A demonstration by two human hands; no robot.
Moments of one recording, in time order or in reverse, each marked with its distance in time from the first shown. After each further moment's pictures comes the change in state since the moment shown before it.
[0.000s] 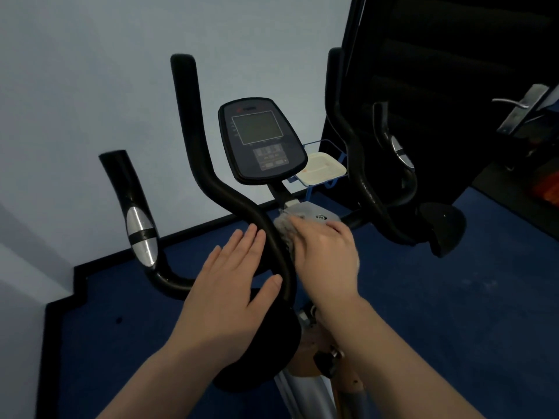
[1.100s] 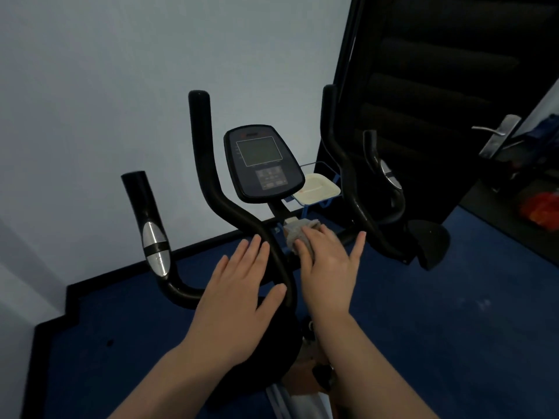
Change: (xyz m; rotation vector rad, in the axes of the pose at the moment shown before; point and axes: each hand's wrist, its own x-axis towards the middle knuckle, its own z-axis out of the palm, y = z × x) left_hand -0.001 0.000 0.002 0.039 0.055 0.061; right_hand -0.010 0.005 0.014 0.027 0.230 0.135
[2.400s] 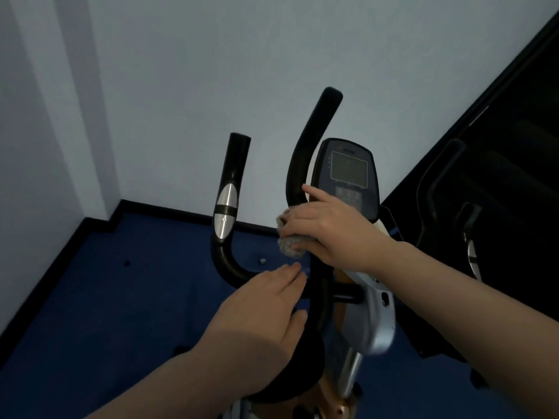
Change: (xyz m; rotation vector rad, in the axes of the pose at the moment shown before) left_hand -0.025 0.017 0.001 -0.126 0.168 -0.182; right_hand 0.123 -0.072 0.011 0.020 -0.761 -1.423
